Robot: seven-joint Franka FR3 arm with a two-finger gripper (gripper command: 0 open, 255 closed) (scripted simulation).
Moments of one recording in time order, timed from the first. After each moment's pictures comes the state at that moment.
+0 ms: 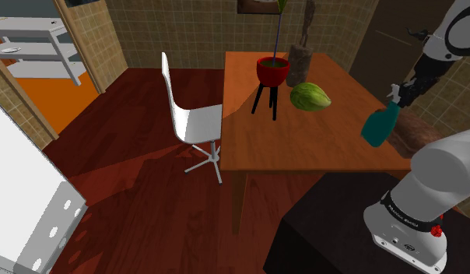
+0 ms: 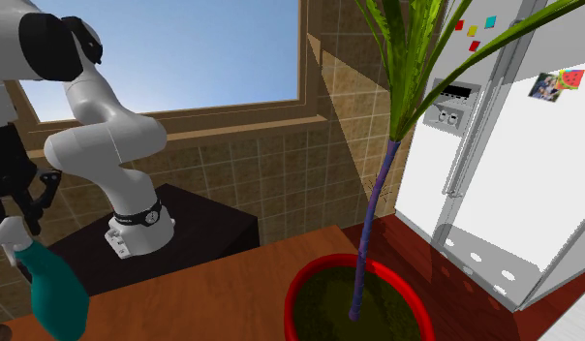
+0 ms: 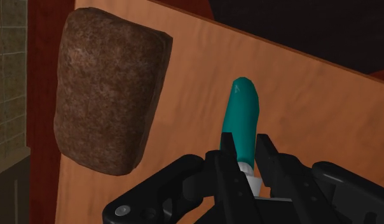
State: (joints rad) arm -0.37 -1.09 -0.44 -2.78 -0.47 1.81 -0.12
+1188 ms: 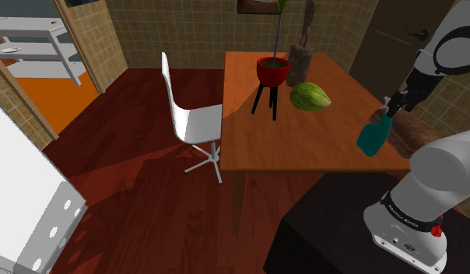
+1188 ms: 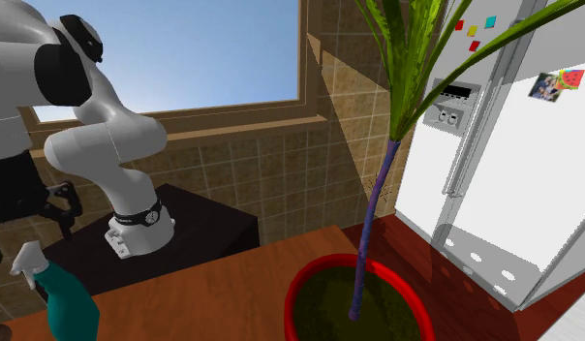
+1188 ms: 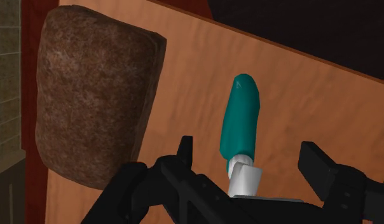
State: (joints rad) arm -0.40 -1.08 -0.49 -2.87 -0.53 1.91 -0.11
